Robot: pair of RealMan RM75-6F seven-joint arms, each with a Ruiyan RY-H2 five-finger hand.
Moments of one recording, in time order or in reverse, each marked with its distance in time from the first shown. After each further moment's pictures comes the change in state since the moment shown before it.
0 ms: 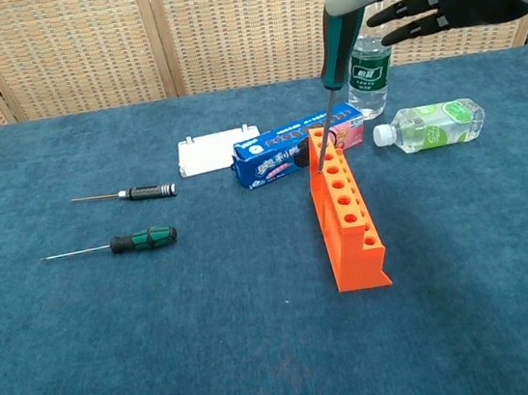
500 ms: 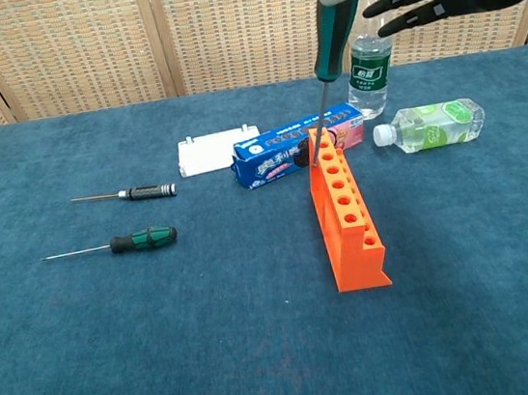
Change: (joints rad) left arm 0.006 0.021 -0.006 -0.003 -0.005 0.012 -0.044; right arm 0.030 0.011 0.011 -0.022 0.050 0.027 -0.032
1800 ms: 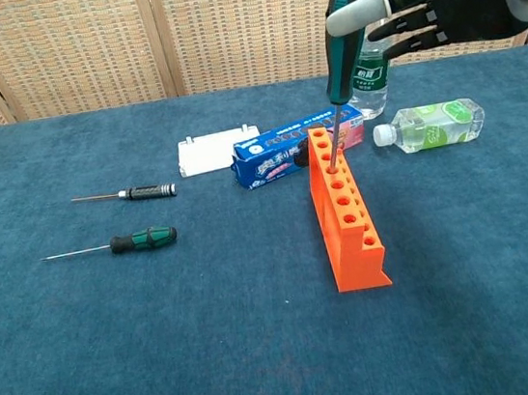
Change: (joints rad) left arm -0.006 -0.010 0.005 0.000 0.007 -0.011 0.019; right arm -0.022 -0.040 -0.044 0.050 -0.056 -0.032 0.023
